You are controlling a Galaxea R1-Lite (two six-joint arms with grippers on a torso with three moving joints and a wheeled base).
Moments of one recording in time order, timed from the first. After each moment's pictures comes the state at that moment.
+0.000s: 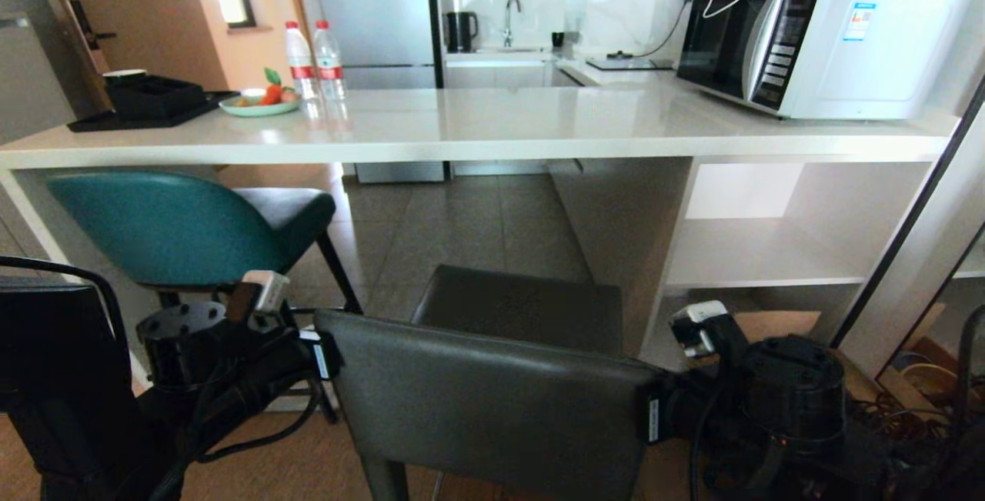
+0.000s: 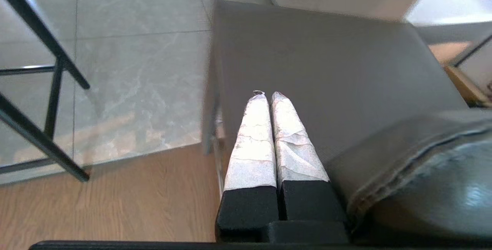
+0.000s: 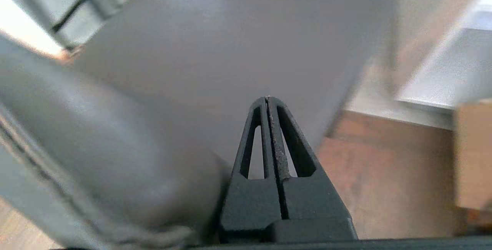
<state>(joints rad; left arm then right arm) -0.23 2.02 -0.31 -1.52 -0.22 -0.17 0.65 1.87 -0.34 -1.20 -0.21 0.17</state>
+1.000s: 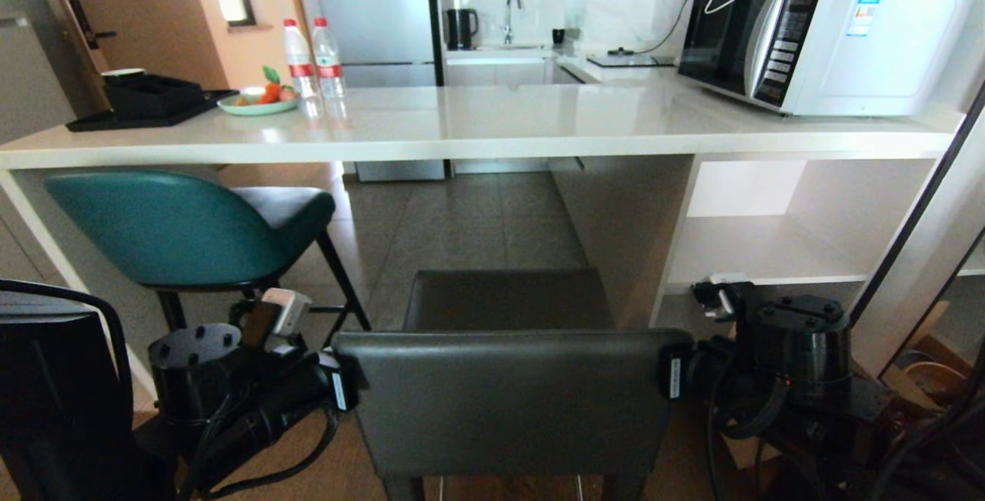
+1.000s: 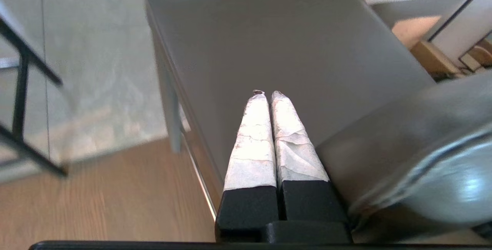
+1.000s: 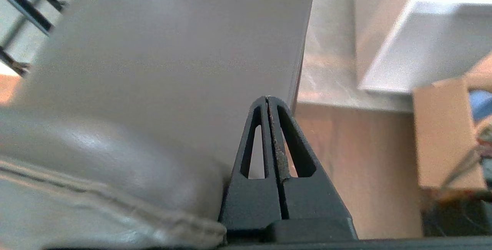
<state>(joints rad) -0.37 1.98 -0.18 -1.54 -0.18 -0.17 0.55 1.82 -0.43 -1.06 -0.19 0.16</state>
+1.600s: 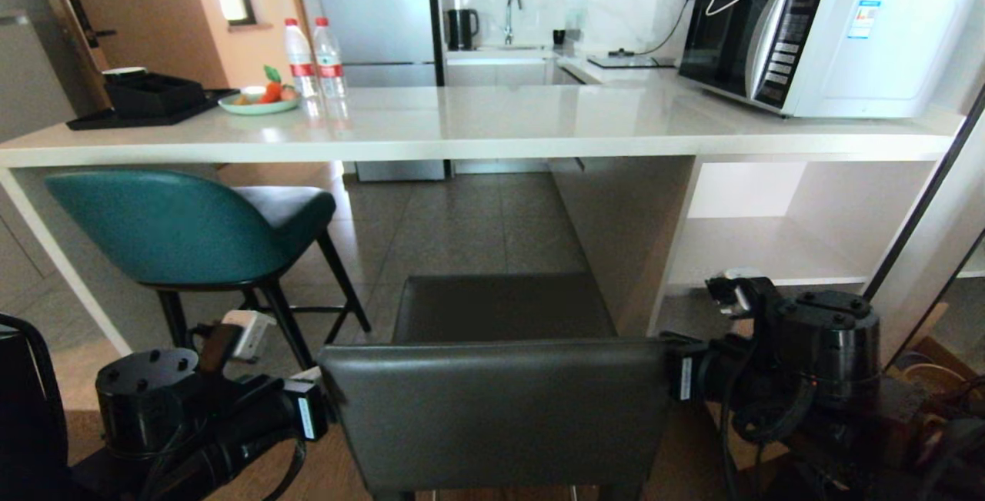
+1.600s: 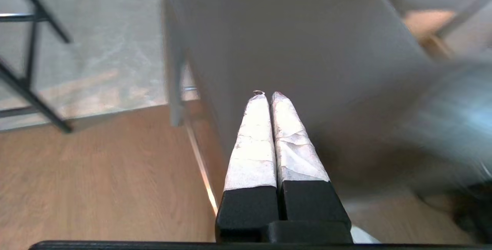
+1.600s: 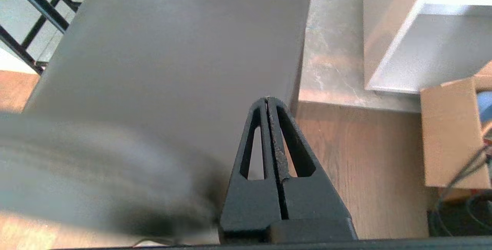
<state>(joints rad) -0.30 1.88 -0.08 -1.52 -0.12 -0.22 0.51 1.74 -0.41 -0.97 -0.20 0.17</state>
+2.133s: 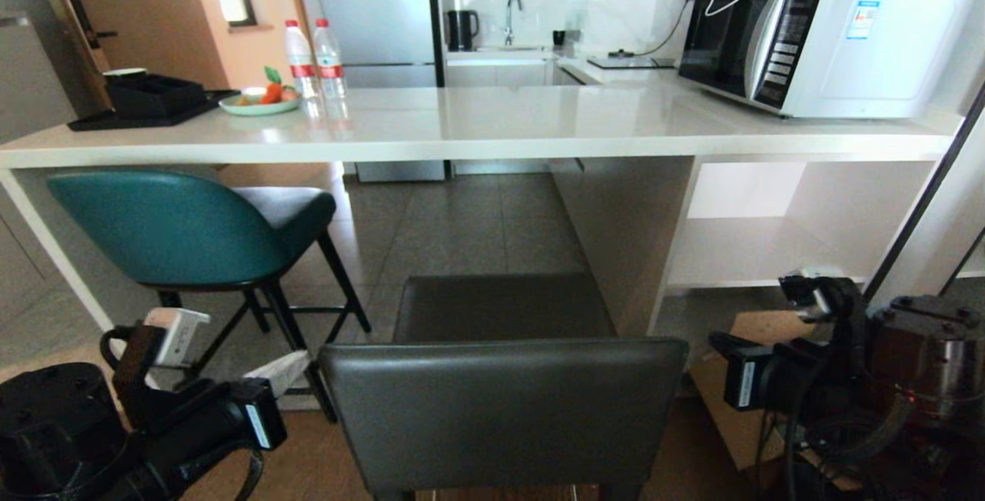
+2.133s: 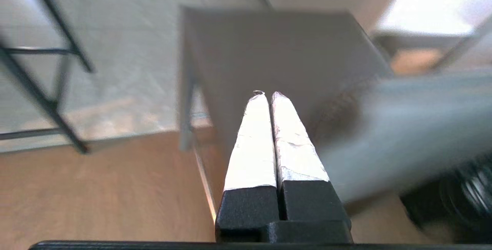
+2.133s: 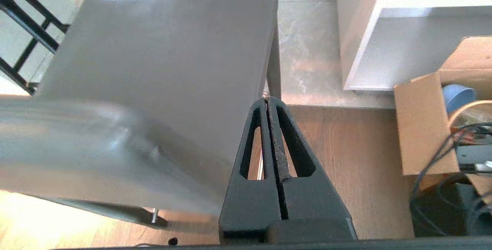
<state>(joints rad) -0.27 1.63 0.00 -1.45 -0.09 -0.23 0.44 1.54 -0.32 -0.90 -0.20 0.18</state>
